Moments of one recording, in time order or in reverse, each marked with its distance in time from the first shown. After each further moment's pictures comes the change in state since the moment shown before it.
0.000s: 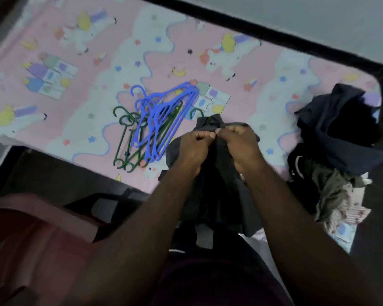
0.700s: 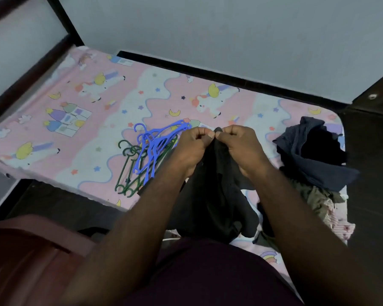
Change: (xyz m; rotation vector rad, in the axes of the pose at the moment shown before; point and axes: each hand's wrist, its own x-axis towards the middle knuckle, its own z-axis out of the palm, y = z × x) left_hand -0.073 0.067 0.011 -0.042 -0.204 0.295; right_hand -0.069 -0.057 -0.049 0.004 -0.061 -0.348
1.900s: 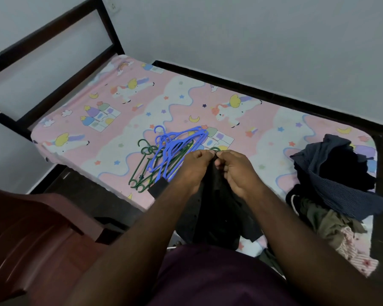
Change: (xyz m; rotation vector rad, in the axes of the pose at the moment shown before) left_hand -0.033 -0.034 0.023 -0.075 0.175 -0.115; right_hand -0.012 0.037 -0.011 0.307 -0.208 0.262
